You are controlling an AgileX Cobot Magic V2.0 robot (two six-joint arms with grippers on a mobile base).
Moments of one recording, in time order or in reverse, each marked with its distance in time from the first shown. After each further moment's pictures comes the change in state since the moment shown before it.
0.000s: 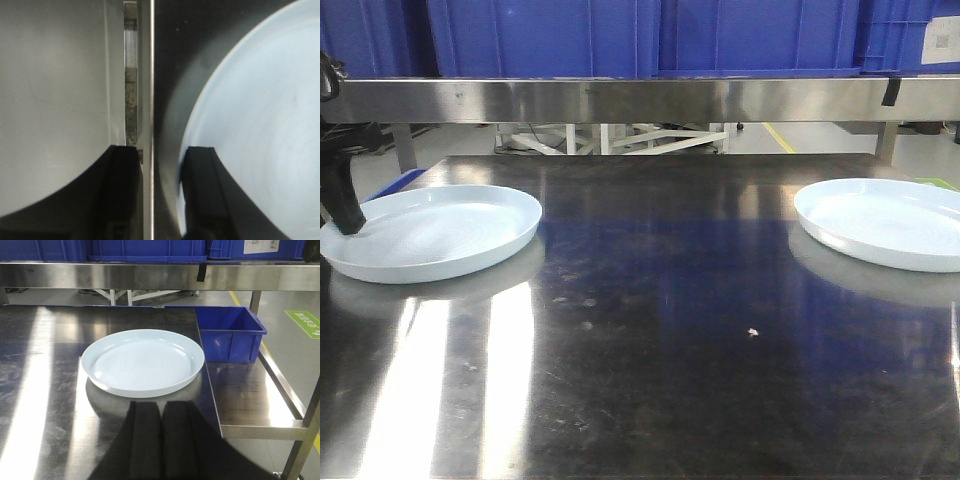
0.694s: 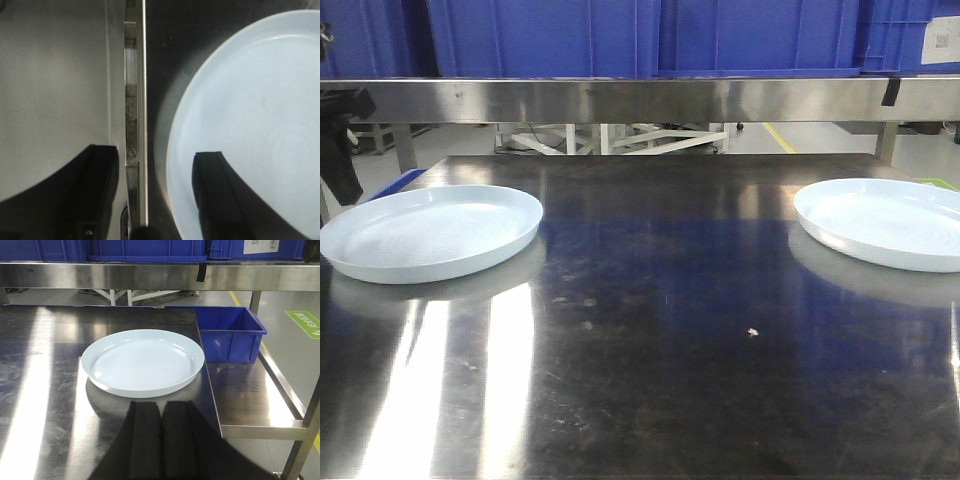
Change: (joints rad) left arm 0.000 -0.065 0.012 0.000 -0.013 0.000; right arm 0.000 0.000 0.000 0.000 0.000 0.000
